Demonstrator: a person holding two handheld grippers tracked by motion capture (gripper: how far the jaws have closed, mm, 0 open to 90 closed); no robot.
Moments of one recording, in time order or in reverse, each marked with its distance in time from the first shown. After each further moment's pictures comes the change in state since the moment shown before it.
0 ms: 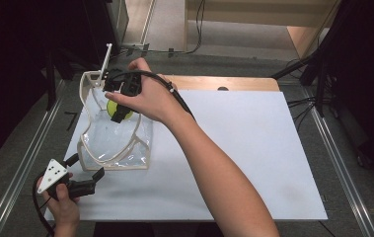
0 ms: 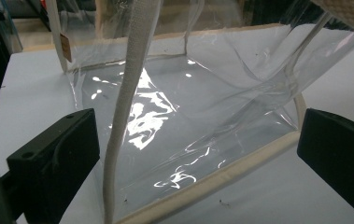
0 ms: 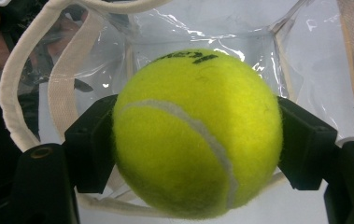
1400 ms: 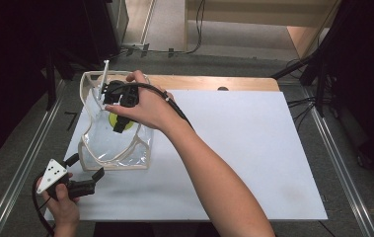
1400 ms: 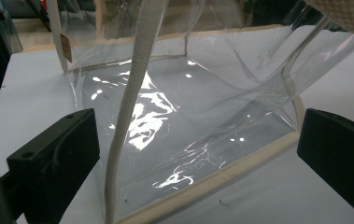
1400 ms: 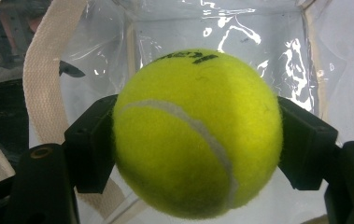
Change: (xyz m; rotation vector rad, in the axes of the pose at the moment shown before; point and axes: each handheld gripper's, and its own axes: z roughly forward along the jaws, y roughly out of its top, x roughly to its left) left arm 0.000 0.000 0.000 -0.003 -0.002 -0.006; right arm 0.001 -0.004 0.038 0.069 0.029 -0.005
